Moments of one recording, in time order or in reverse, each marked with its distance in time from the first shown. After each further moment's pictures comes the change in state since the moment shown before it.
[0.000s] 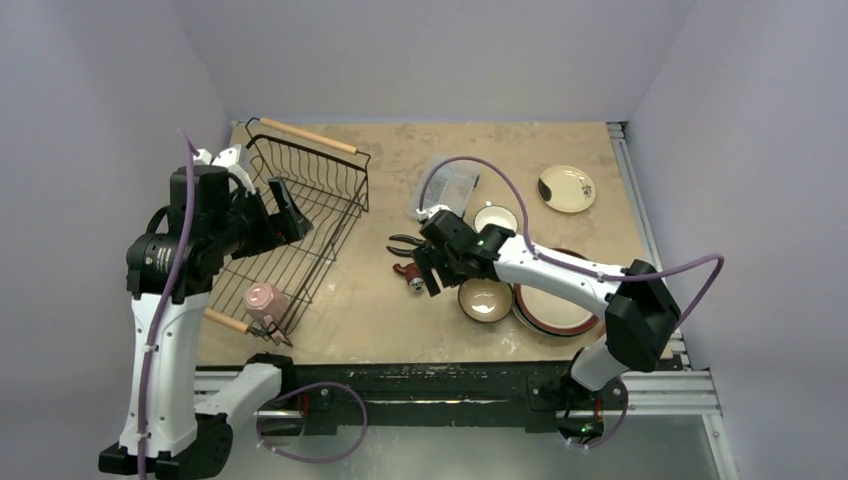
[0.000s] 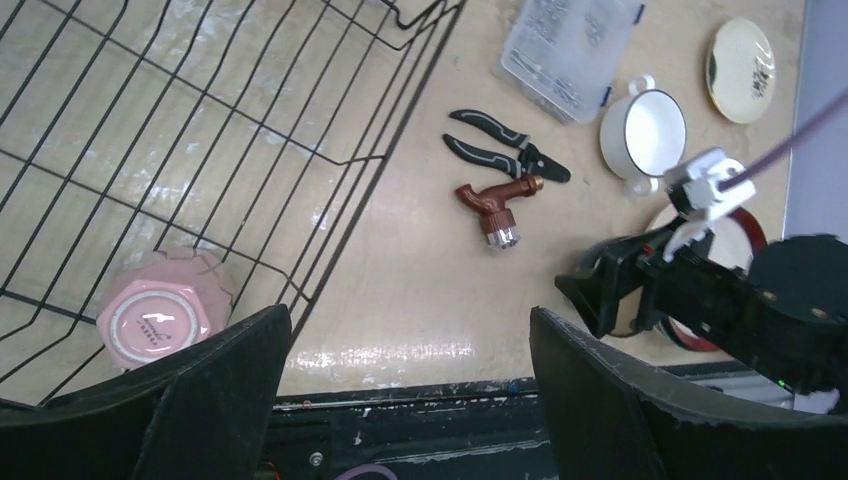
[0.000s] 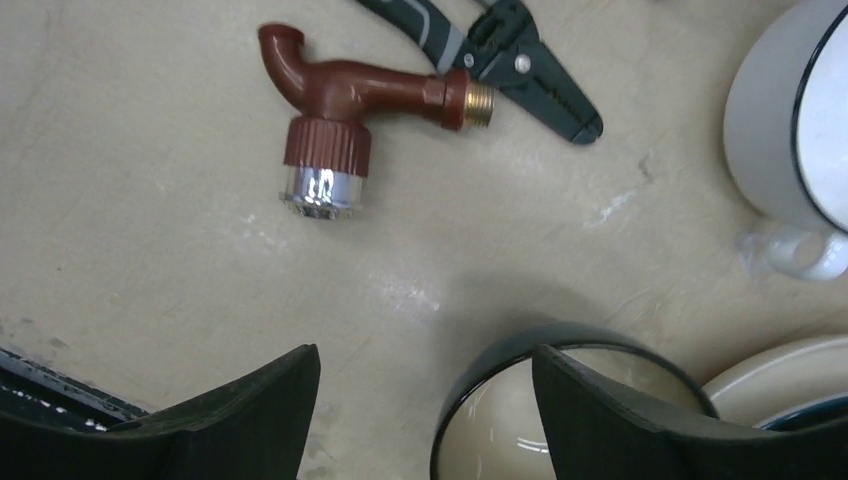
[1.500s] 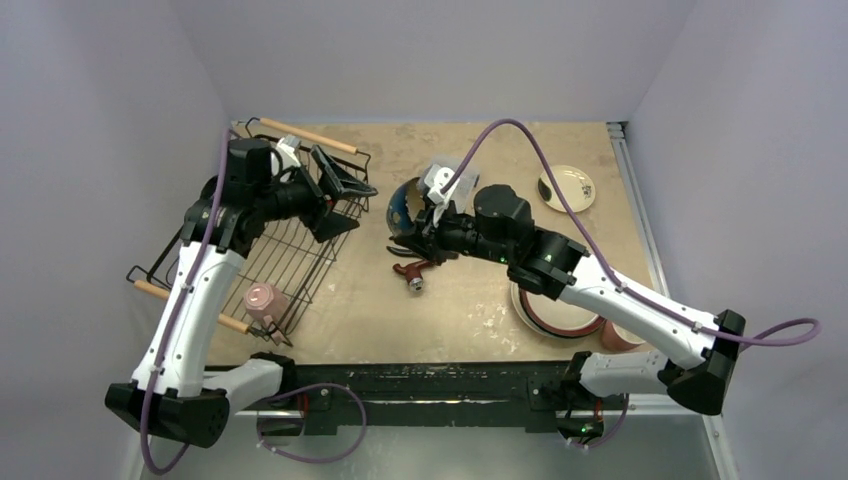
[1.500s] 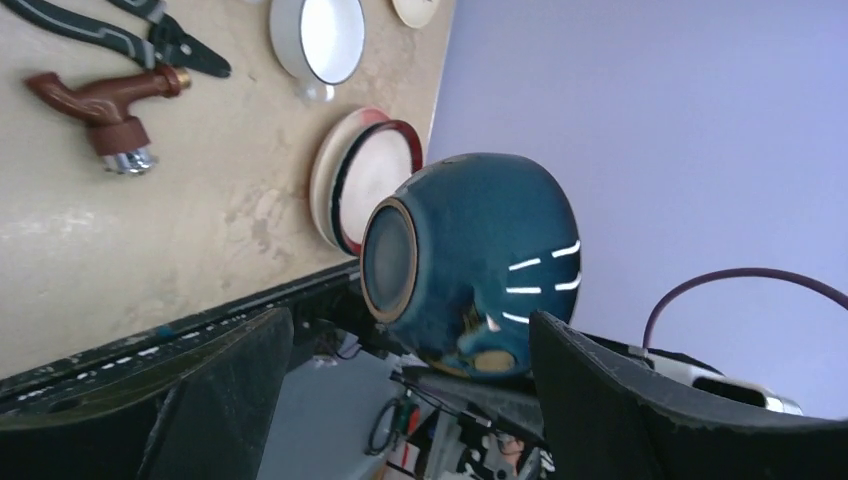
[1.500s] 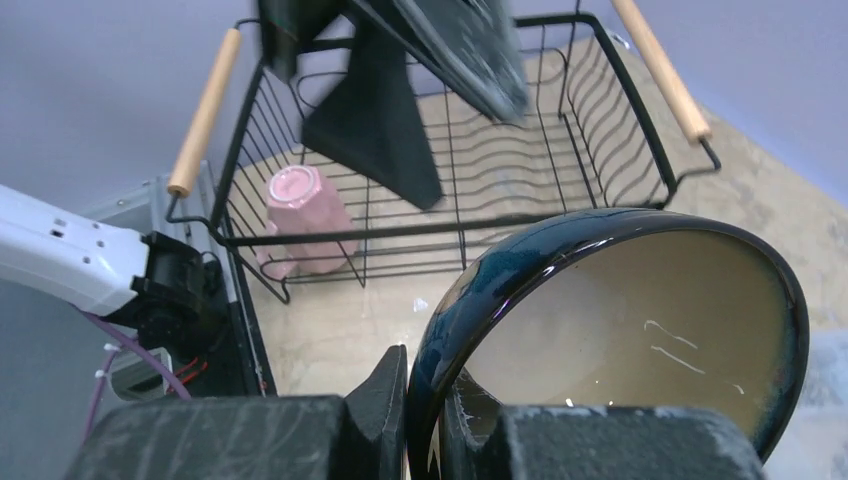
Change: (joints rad) left arm -0.108 0.110 -0.153 0.390 0.517 -0.606; right arm 0.080 -0.356 0.004 0.454 -0.326 -0.293
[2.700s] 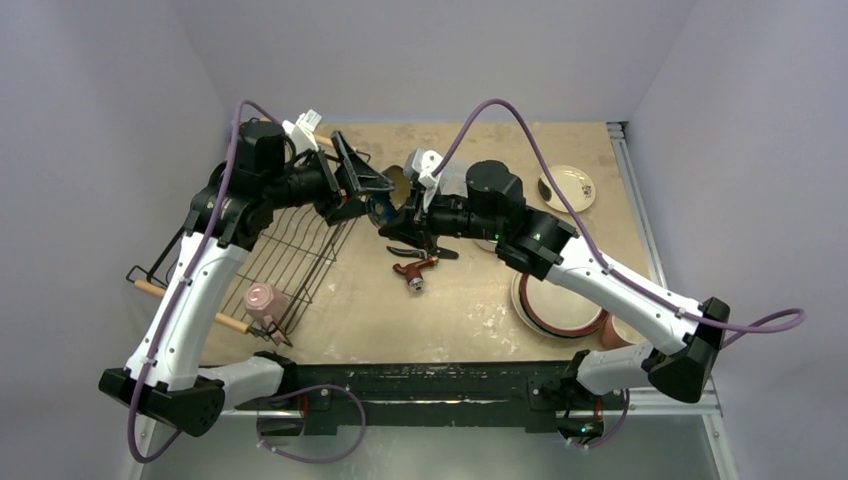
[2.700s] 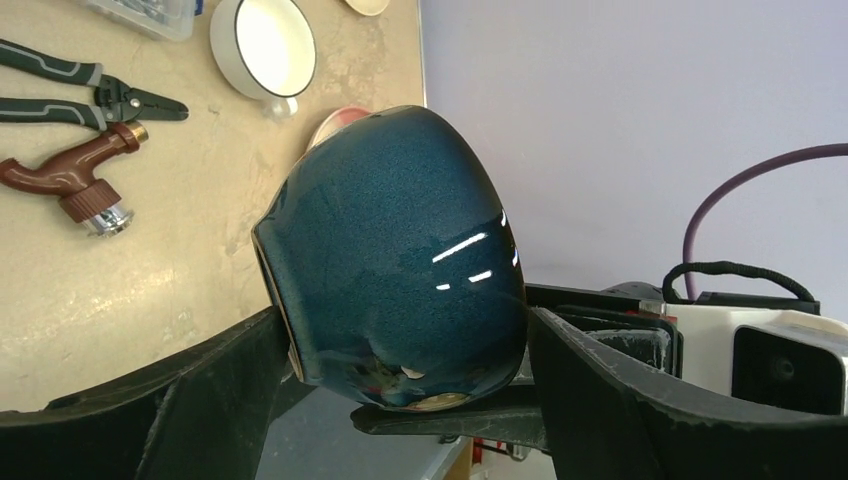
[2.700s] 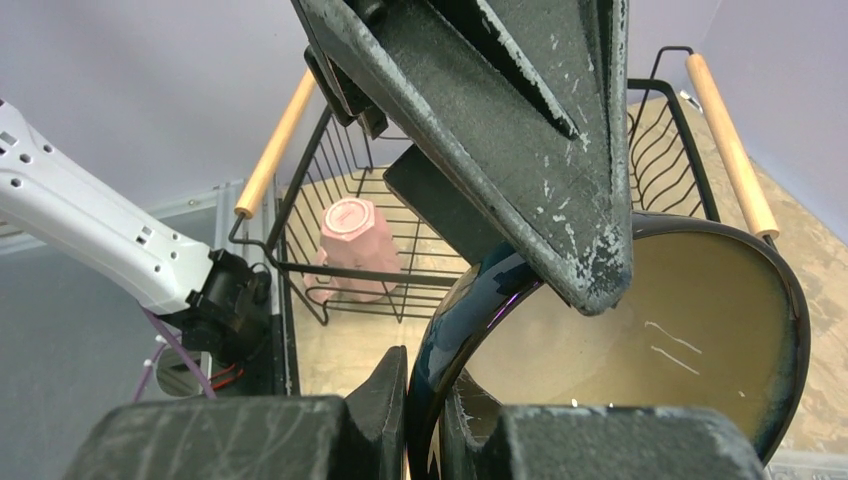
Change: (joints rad) left arm -0.146 0.071 0.117 0.075 -0.017 0.094; right arm -0.051 0.113 0.159 0.011 -0.246 -0.058
